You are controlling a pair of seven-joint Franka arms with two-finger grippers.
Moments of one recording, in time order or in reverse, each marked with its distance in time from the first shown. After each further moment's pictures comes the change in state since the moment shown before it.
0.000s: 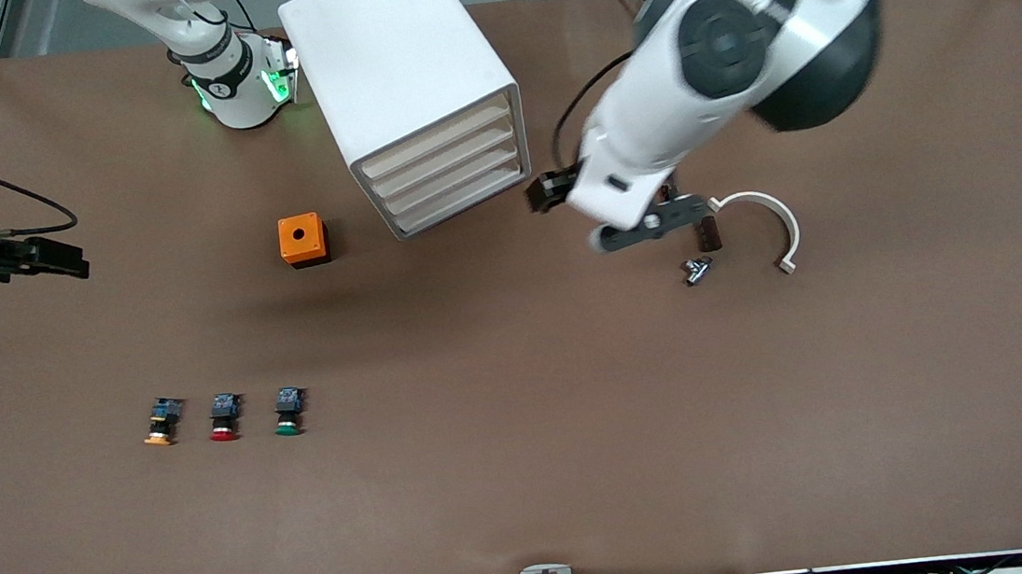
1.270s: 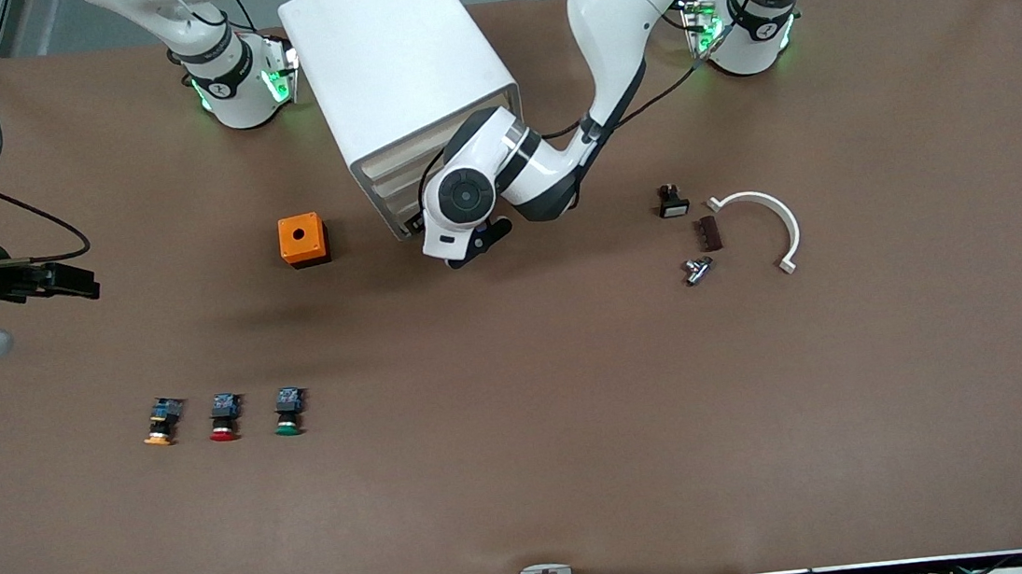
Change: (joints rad) left arm -0.411 0.532 -0.014 -0.051 -0.207 0.525 -0.456; right arm -0.051 0.003 -0.020 -0.142 -0.003 0.155 -0.044
